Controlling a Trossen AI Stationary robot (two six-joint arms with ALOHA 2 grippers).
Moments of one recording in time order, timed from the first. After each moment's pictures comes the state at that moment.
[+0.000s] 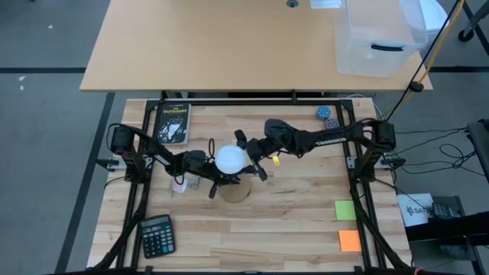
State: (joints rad) left arm 0.02 1.81 0.40 1.19 0.33 -0.02; right arm -0.12 1.74 1.12 0.58 -0.63 -0.09
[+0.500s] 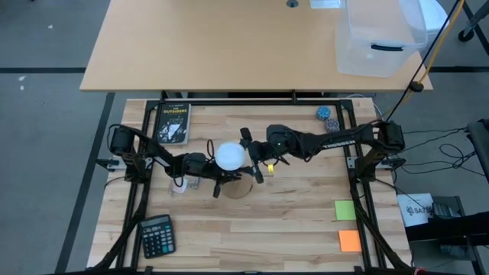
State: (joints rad) left arm 0.01 1.81 0.40 1.19 0.14 -0.02; right arm -0.05 1.67 1.12 0.41 -0.31 -0.16
